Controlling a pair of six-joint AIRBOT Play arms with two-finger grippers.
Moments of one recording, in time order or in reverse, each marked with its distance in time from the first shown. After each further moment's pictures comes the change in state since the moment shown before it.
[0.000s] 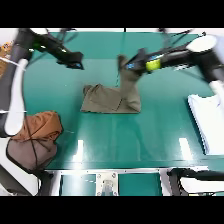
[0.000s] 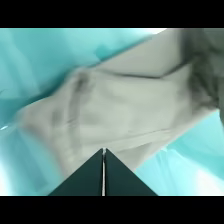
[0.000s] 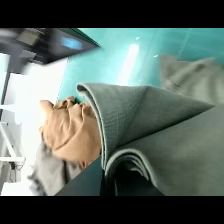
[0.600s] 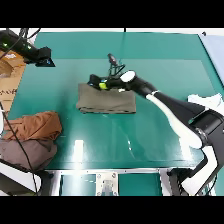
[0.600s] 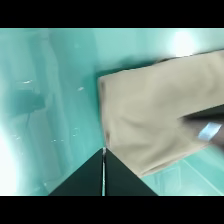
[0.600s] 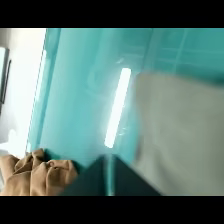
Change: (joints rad) left arm 0.204 0.066 -0.061 0.034 -0.037 0.019; right arm 0.272 -0.349 0.060 0.136 -0.481 -0.064
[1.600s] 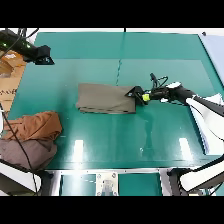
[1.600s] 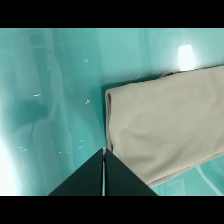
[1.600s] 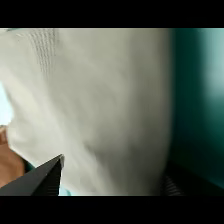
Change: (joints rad) left arm 0.005 0.002 -0.002 -0.001 0.051 0.008; right arm -0.454 0.110 -0.457 0.024 0.316 -0.176
